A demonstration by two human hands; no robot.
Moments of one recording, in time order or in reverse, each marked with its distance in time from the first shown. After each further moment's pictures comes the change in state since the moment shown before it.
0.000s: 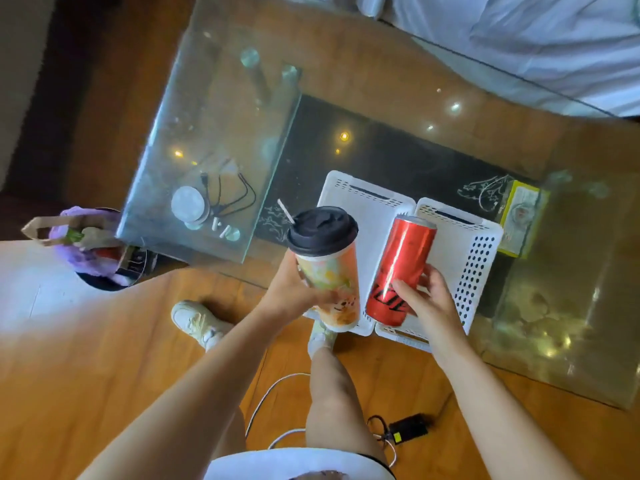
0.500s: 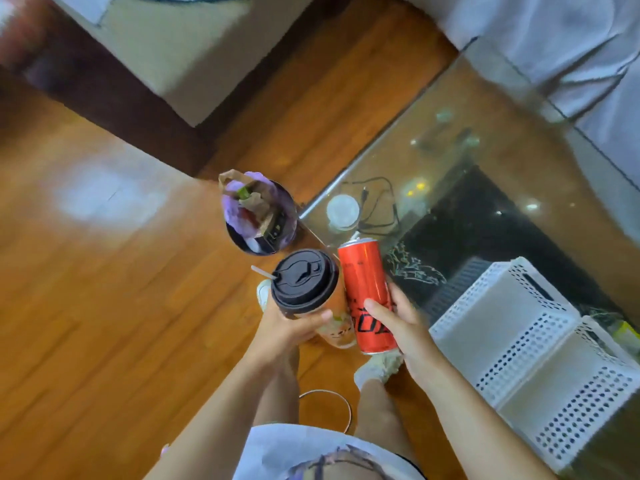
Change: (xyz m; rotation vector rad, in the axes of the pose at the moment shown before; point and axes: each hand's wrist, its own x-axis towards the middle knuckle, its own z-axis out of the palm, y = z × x) left_hand -0.160 -0.066 -0.239 -0.576 0.484 0.014; right_hand -0.056 -0.049 0.315 -0.327 -0.518 0.097
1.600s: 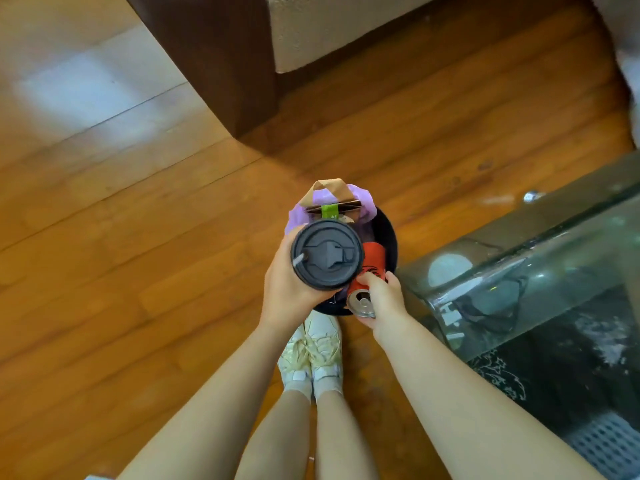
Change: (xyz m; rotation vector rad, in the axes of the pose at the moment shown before) left_hand 0.268 -0.087 -0.192 0.186 0.394 0.254; right_hand 0.350 0.052 0.183 -0.102 0.422 0.470
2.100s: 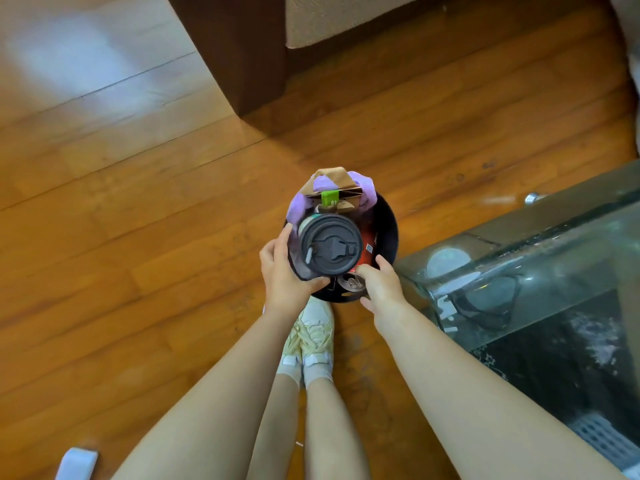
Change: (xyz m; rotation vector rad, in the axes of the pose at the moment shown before) left_hand -0.010 -0.038 0.016 0.072 0.052 -0.286; right_hand 0.000 0.003 -0.003 -0.240 -0.054 -0.138
